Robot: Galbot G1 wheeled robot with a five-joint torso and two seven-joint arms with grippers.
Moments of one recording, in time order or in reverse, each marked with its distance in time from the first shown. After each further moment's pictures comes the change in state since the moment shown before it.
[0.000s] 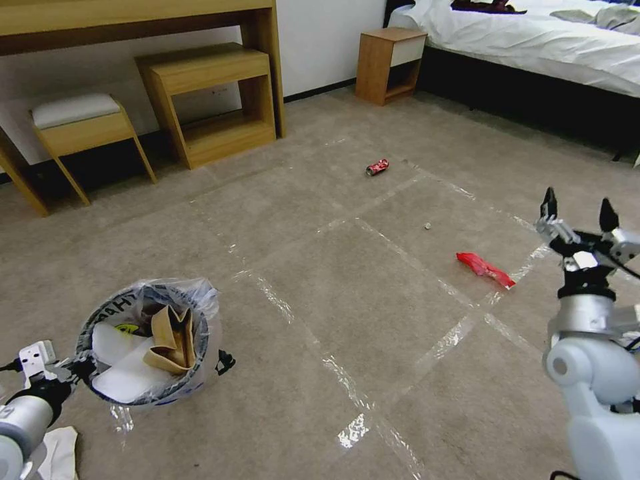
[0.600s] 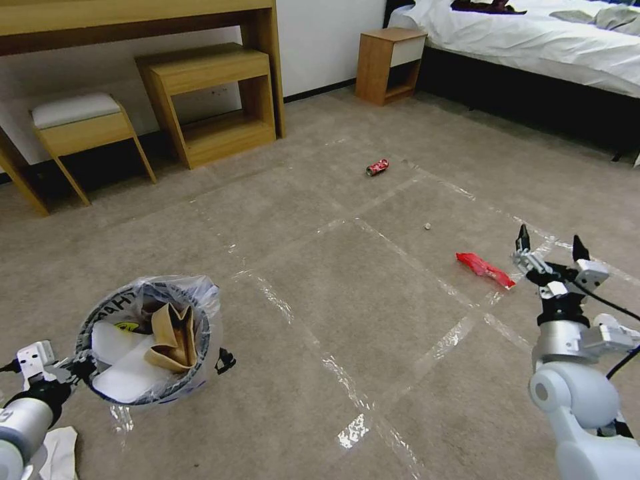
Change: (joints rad) left arm 0.006 -0.027 0.003 -0.022 0.010 -0.002 0.003; right arm -0.071 0.006 -0.041 -0.023 -0.014 0.021 0.018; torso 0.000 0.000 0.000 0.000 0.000
